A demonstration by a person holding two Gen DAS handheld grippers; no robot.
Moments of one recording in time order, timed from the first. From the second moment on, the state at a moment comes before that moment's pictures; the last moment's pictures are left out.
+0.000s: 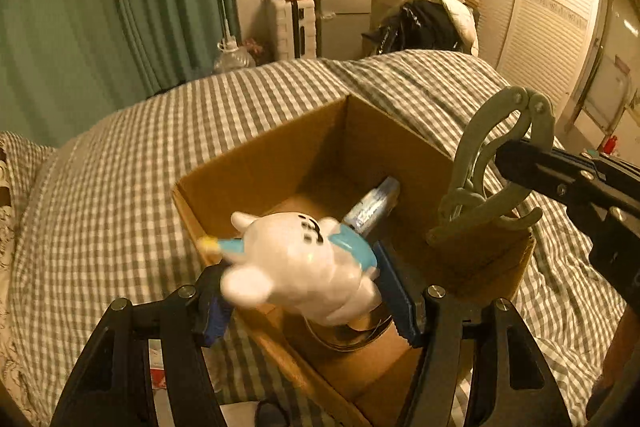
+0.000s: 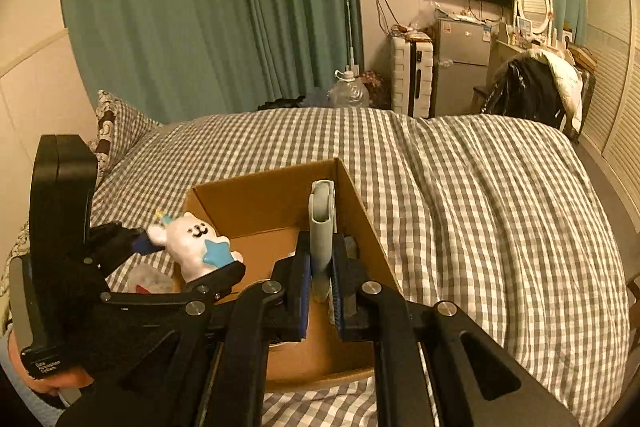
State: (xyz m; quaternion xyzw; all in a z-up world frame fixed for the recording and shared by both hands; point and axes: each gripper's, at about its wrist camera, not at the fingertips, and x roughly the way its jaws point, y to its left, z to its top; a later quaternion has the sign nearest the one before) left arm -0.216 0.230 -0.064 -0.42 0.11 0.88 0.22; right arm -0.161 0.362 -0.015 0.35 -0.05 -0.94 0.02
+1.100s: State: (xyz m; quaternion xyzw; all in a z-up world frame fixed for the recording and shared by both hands) left arm -0.079 -0.001 0.033 -0.31 0.01 0.95 0.04; right arm -0.036 0.204 0.065 0.29 0.01 -0.95 0.07
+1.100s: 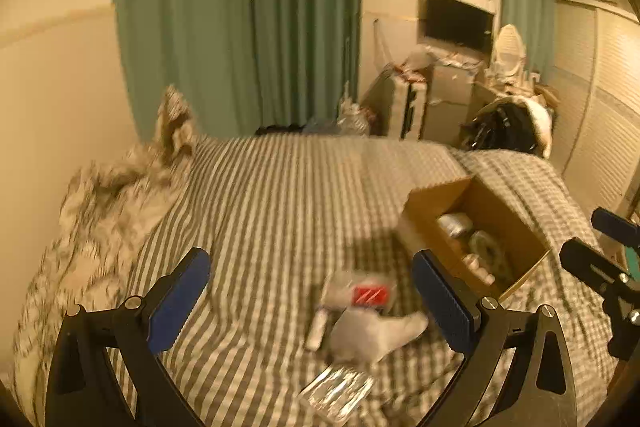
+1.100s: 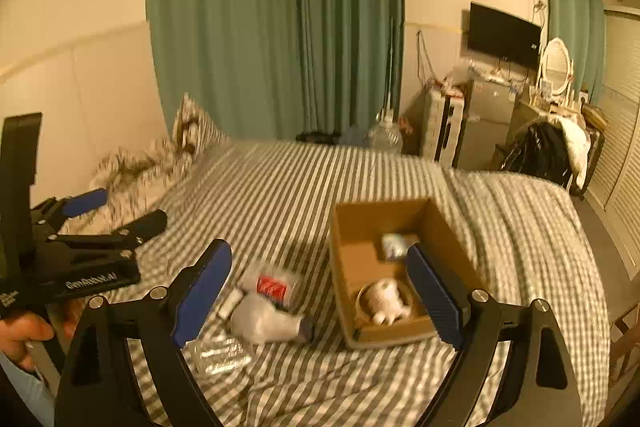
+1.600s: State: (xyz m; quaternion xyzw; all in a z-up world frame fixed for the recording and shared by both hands) left arm -0.086 0.013 -0.131 -0.47 0.06 0.88 0.05; right arm -0.078 0.174 -0.087 0.42 0.02 -0.90 0.08
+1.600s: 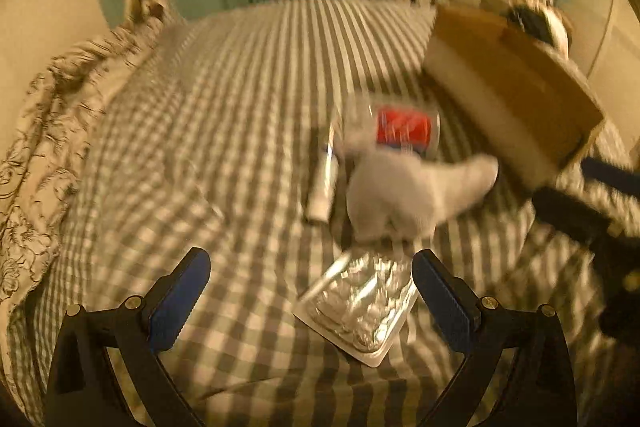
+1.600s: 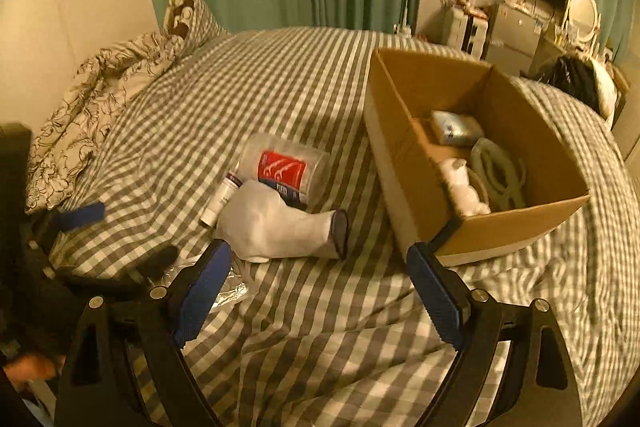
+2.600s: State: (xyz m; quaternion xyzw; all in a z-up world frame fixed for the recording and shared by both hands) left arm -0.066 -0.016 -0.125 -0.50 0.00 0.86 0.08; right arm -0.091 0.173 -0.103 0.46 0.00 -0.88 0.10
